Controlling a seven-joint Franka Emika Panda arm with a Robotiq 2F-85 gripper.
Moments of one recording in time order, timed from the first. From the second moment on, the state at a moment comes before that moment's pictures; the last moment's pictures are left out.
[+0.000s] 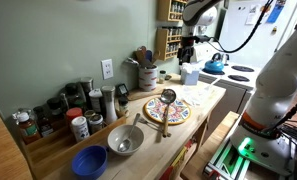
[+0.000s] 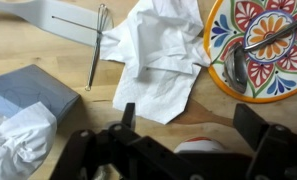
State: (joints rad) arm -0.08 -0.24 -0.15 -2.35 -0.04 2.10 -0.24
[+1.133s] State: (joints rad) arm -0.15 0.24 -0.14 -2.01 0.14 2.34 -0.41
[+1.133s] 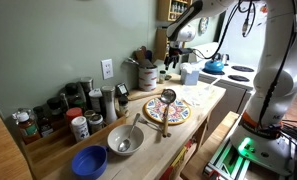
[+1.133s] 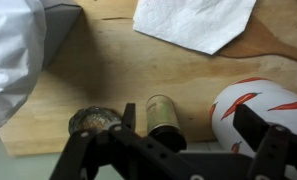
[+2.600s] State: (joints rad) arm -0.21 0.41 -0.07 -1.91 0.16 2.49 -0.39
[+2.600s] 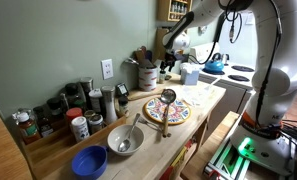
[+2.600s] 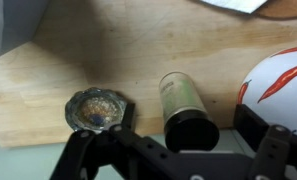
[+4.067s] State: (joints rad) arm -0.29 0.45 0.04 -1.94 0.31 2.65 -0.40
